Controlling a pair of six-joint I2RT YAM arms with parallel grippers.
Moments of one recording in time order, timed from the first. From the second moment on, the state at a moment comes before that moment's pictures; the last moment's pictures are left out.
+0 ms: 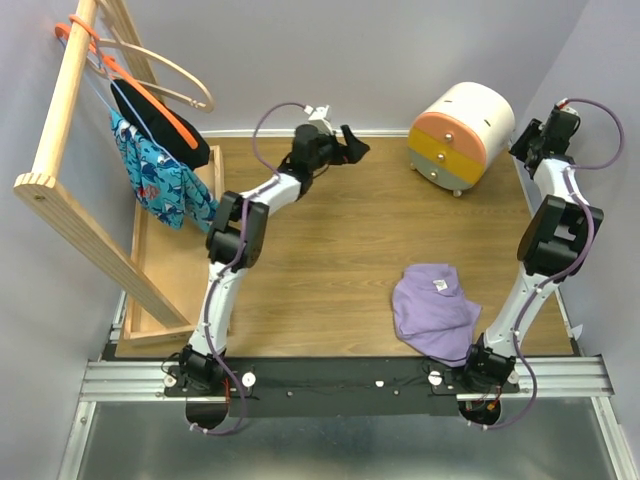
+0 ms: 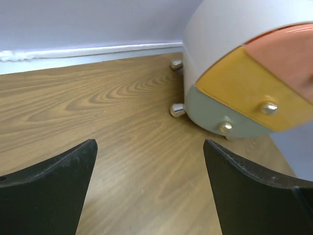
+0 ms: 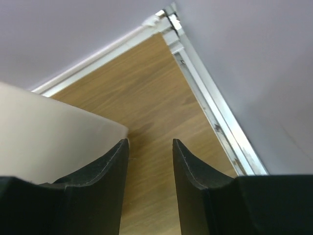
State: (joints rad) left arm -0.45 2.48 1.95 0.44 0.28 -0.56; right arm -0.36 2.13 1.76 -0.12 -0.04 0.22
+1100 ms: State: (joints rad) left arm -0.40 1.67 1.27 0.15 0.61 -0.27; right arm -0.24 2.39 2.10 -0.10 -0.10 0.18
